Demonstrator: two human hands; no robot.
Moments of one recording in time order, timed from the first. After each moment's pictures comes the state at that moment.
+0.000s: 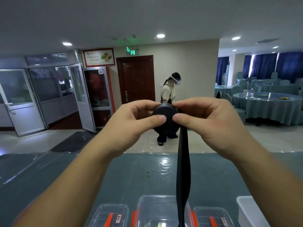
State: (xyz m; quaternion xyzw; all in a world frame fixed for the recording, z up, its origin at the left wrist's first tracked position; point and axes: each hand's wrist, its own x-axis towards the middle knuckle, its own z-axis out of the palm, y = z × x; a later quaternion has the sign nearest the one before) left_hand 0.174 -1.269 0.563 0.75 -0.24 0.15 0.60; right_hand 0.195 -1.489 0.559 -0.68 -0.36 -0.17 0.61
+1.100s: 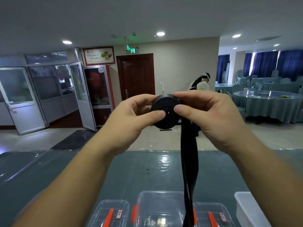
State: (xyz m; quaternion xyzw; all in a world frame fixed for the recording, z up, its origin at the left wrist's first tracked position) left_hand 0.161 -1.276 0.563 0.73 -0.24 0.15 0.62; right_hand 0.192 -1.493 0.559 -0.67 -0.36 -0.19 0.62
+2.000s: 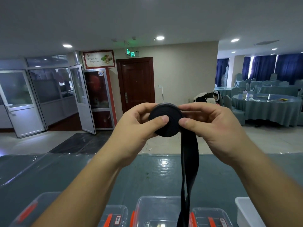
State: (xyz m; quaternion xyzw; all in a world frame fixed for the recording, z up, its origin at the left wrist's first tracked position) left_hand 0.166 -1.292 0.551 0.68 -0.19 0.15 0.69; right_hand 0.196 -1.500 0.545 -0.65 -0.33 -0.14 0.67
